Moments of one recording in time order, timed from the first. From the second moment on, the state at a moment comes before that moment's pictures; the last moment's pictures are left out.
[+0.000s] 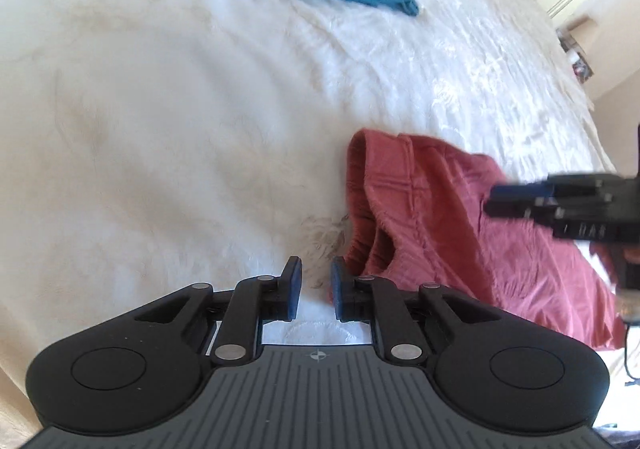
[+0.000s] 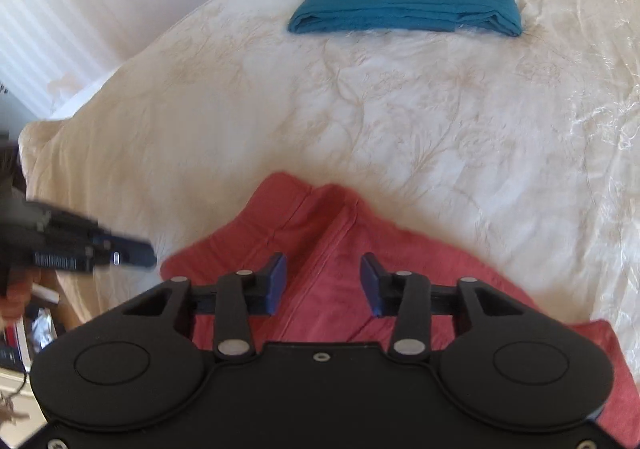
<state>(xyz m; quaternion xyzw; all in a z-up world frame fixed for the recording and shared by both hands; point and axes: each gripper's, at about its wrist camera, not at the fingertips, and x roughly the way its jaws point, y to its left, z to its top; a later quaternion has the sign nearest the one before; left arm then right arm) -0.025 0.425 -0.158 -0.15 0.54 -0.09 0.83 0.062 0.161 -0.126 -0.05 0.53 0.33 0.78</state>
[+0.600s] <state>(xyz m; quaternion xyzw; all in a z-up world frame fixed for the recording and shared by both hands) 0.003 0.367 -0.208 -0.15 0.56 -0.08 0.81 0.039 0.113 -0.141 -0.04 0.53 0.25 0.81</state>
